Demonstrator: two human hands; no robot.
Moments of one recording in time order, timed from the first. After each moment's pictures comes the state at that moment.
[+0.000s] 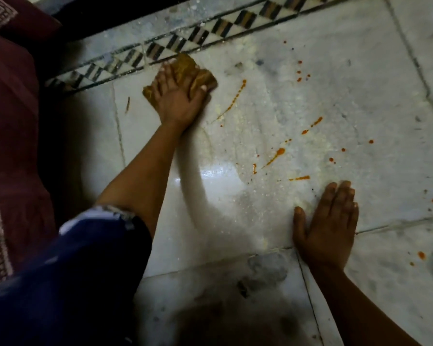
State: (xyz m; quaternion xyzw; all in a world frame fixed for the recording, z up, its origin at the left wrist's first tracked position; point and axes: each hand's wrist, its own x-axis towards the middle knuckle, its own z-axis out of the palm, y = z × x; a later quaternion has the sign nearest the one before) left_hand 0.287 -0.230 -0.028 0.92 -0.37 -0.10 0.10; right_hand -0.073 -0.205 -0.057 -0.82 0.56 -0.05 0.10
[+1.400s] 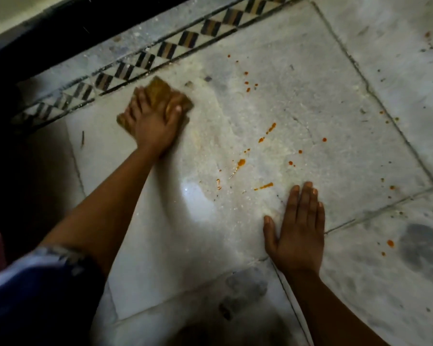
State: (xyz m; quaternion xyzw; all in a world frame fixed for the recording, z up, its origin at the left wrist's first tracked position) left_hand 0.263 -0.259 -0.035 0.91 -0.41 -0.09 0.05; right_hand -0.072 -0.205 -0.053 -0.81 0.57 -0.04 0.11
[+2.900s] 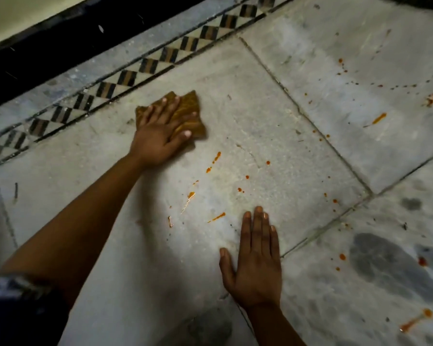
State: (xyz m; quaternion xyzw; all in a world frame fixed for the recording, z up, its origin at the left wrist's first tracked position) left_hand 0.210 -0.352 -0.037 0.72 -0.69 -0.10 0.04; right_hand -0.073 -0.207 -0.049 -0.80 0.57 -0.05 0.16
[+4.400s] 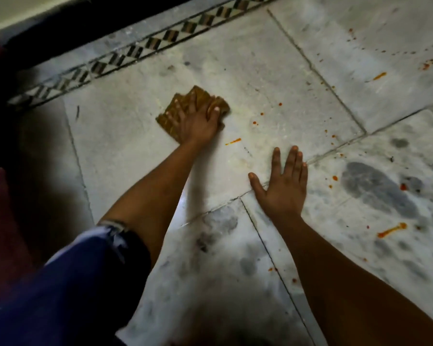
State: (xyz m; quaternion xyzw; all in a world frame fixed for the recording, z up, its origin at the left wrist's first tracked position) left_hand 0.100 -0.245 -0.025 0.88 -0.42 -0.17 0.12; right_hand -0.122 -0.197 -0.059 -0.80 0.58 -0.07 0.11
